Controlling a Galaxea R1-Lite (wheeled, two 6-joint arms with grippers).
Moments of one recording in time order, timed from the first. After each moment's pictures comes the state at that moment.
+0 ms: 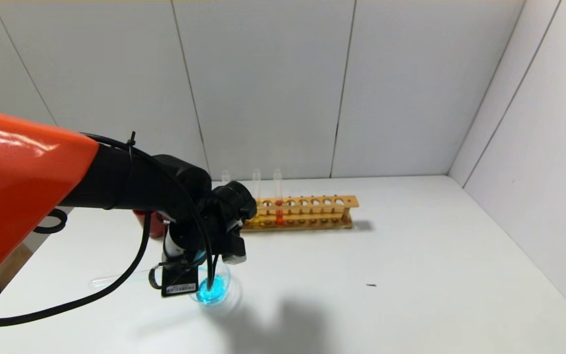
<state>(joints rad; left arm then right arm) -0.60 2.04 -1.41 0.84 0.55 0.65 0.00 0.00 0.00 0.00 0.00 0.02</state>
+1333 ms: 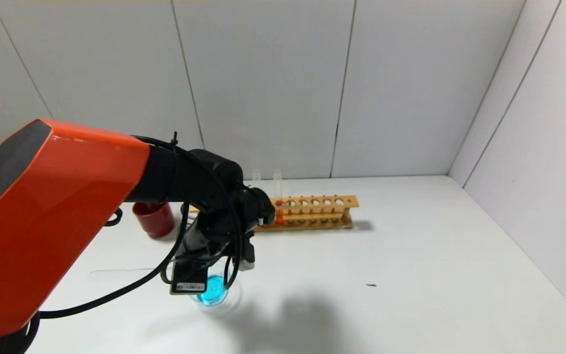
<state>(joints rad) -0.64 2.18 -1.64 1.11 0.57 0.64 0.00 0.00 0.00 0.00 0.00 0.02</state>
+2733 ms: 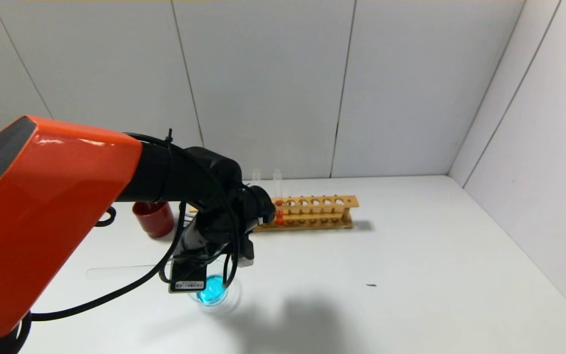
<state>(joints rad) -0.65 2.16 -1.63 1.11 0.60 0.60 0.00 0.00 0.00 0.00 0.00 0.02</state>
